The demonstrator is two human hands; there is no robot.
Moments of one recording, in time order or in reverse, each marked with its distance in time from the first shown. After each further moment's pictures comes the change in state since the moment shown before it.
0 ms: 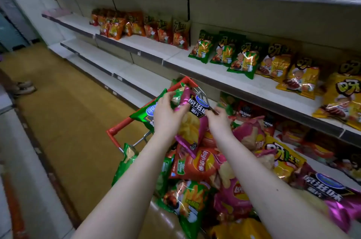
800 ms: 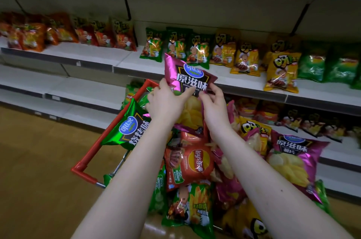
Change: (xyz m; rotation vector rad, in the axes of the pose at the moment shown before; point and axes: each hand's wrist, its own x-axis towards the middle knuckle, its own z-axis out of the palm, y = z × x) left_hand 0.046 0.040 0.012 0.223 -0.330 0.098; right_hand -0.019 -0.030 0.005 0.191 0.311 -0.216
